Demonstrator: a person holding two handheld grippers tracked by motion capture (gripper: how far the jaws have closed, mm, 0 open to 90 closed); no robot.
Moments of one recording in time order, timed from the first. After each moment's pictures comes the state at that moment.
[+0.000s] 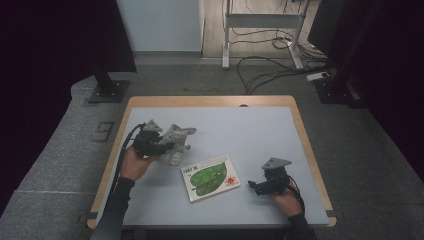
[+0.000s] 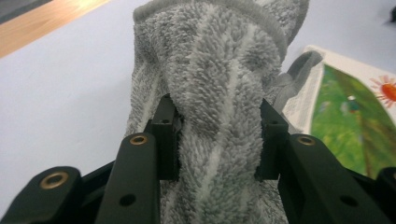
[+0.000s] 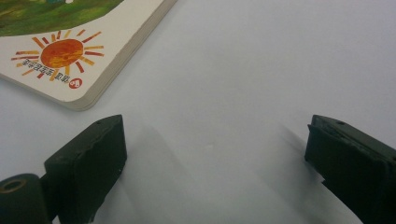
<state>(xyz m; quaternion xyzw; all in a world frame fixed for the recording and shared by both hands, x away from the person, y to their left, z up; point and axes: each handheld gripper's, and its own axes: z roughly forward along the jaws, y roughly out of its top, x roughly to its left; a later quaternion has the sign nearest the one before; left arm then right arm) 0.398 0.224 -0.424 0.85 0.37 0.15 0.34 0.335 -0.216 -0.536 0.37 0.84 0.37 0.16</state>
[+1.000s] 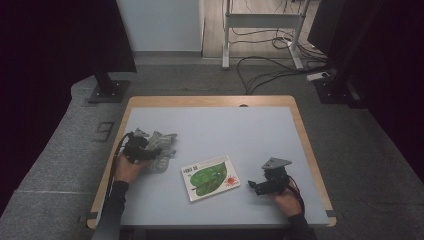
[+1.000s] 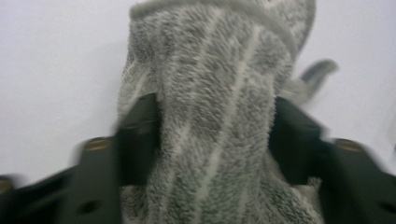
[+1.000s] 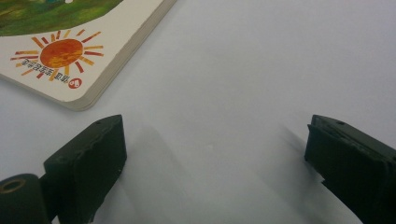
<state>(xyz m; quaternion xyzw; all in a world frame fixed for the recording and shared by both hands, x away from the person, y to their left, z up) 0.415 0.268 -0.484 0.82 0.45 0.17 0.30 0.335 -0.216 -0.536 0.37 0.84 0.37 0.16</state>
